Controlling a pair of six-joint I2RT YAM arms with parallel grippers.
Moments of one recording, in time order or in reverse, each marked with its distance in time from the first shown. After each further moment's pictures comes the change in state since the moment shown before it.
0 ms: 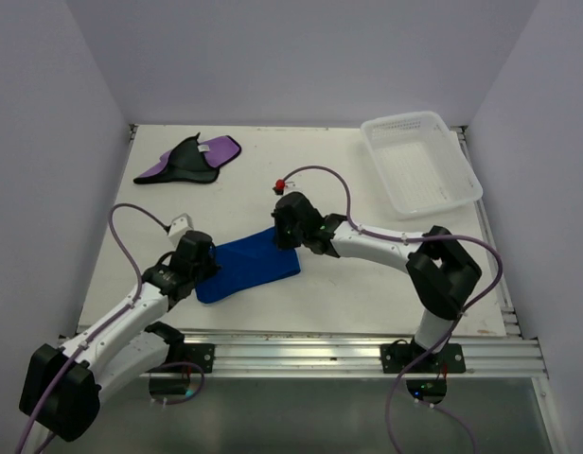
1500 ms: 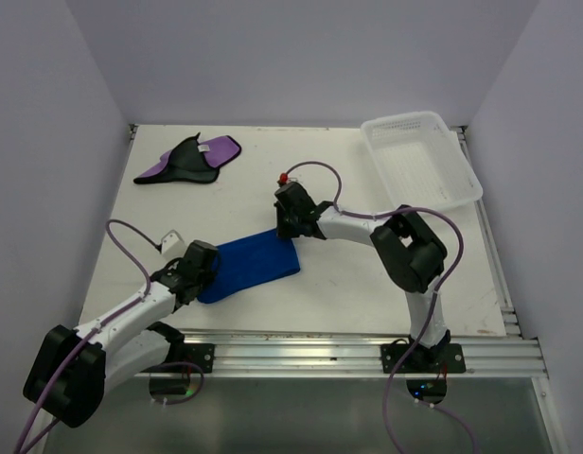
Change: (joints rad) left arm -0.002 0.104 -0.093 0.016 -0.145 -0.265; right arm -0.115 0.277 0.161 0.006 -0.030 0.035
